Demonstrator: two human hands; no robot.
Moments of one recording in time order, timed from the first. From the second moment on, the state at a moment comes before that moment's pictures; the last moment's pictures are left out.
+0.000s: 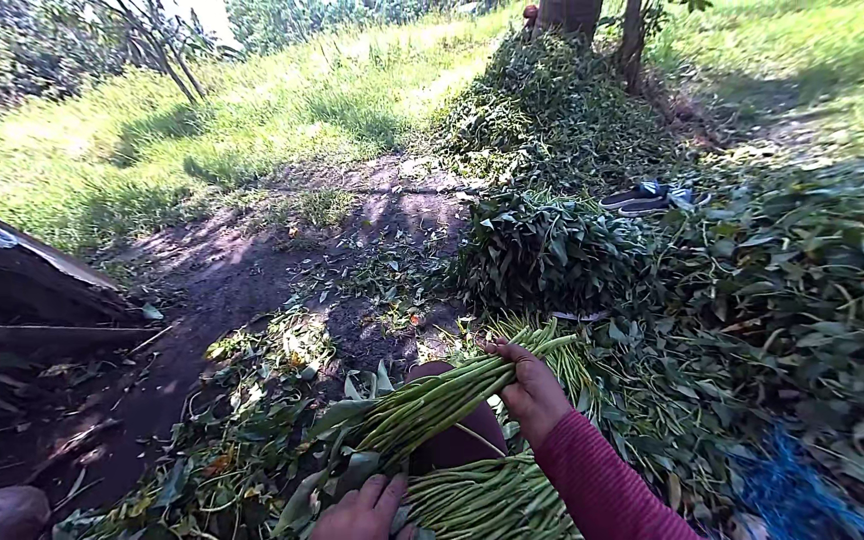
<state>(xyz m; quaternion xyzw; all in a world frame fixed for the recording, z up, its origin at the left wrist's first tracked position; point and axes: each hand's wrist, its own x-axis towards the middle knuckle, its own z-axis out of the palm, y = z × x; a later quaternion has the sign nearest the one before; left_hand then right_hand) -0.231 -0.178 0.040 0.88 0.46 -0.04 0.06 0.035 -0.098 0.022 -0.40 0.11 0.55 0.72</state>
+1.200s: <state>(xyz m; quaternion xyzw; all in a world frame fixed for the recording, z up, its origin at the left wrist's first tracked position) -0.164 -0.037 0.045 0.94 0.26 -0.18 0.14 0.021 -0.171 0.007 -0.36 -0.13 0.57 0.73</state>
